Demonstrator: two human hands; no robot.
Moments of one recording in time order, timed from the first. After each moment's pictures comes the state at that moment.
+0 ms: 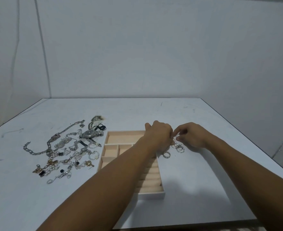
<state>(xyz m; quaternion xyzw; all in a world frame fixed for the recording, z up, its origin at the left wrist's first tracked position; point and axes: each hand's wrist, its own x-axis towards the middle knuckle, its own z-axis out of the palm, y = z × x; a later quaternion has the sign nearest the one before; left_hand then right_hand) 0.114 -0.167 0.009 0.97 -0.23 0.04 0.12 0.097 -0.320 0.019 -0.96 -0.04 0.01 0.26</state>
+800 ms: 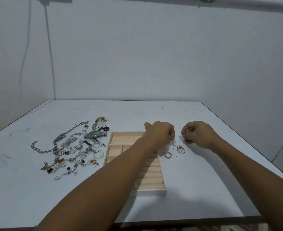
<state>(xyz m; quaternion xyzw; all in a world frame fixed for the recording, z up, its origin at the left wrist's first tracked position) 0.093 -0.152 0.029 0.94 -0.24 0.06 0.23 0.072 -0.321 0.035 -0.93 0.01 -0.05 0.36</state>
